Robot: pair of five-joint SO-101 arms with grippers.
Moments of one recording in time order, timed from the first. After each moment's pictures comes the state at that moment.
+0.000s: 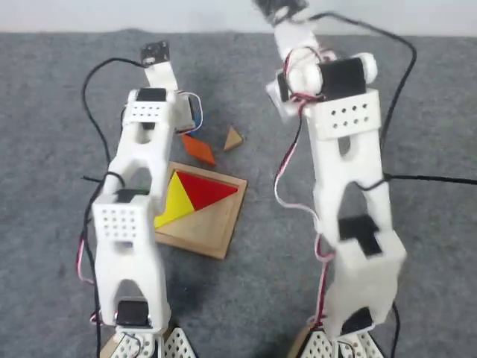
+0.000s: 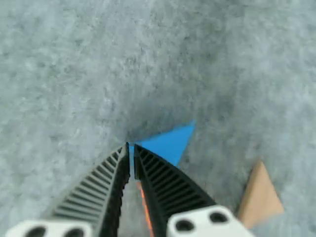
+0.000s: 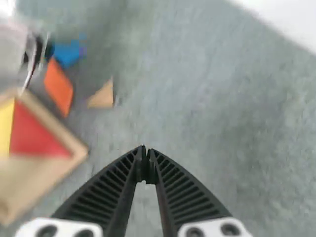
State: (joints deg) left arm -4.7 46.2 -28.4 63.7 18.2; right arm -20.4 17.2 -50.3 100.5 19.2
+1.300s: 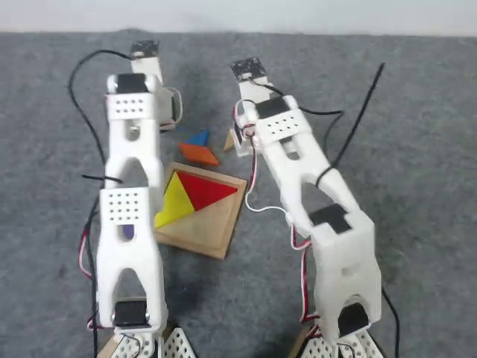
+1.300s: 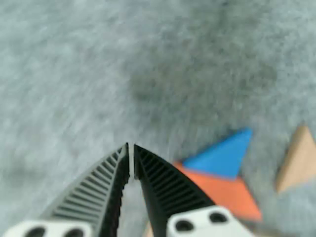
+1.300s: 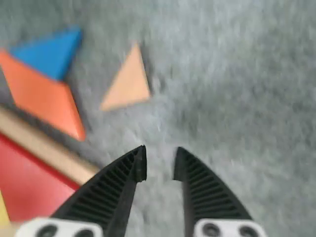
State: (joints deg) left arm -9.1 66.0 -72.0 98.7 7.9; right arm -27.3 35.8 -25.8 68.7 -7.0
